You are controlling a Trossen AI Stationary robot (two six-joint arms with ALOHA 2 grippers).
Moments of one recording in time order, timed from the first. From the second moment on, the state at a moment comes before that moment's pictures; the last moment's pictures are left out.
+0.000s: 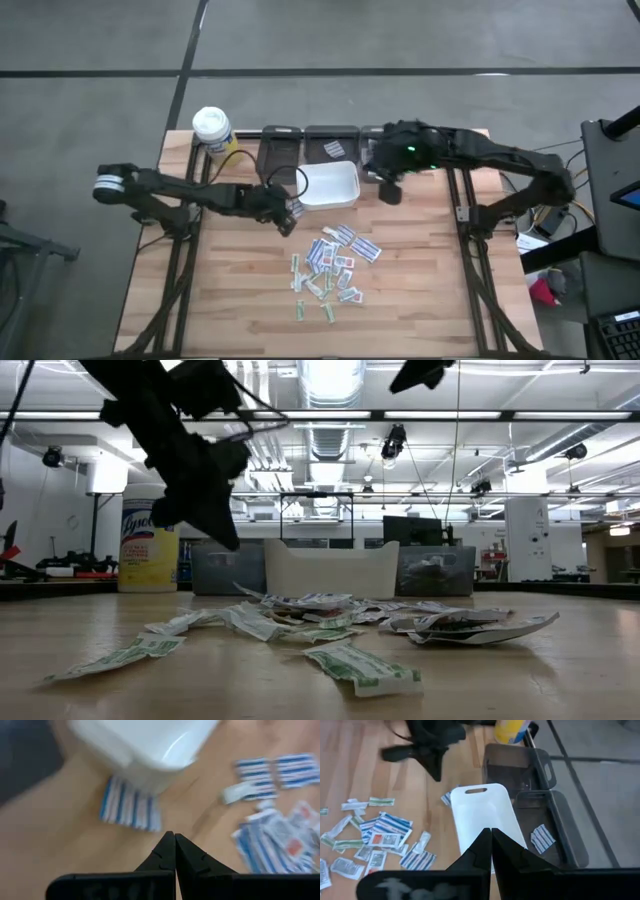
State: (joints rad) left arm 0.03 1.35 0.74 -0.29 -0.19 -0.70; right arm -0.17 1.33 1.47 -0.84 0.06 -0.13
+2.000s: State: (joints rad) left arm 0.14 1.68 0.81 -0.31 -0.17 -1.22; right arm -0.17 1.07 1.22 -0.74 0.08 -0.26
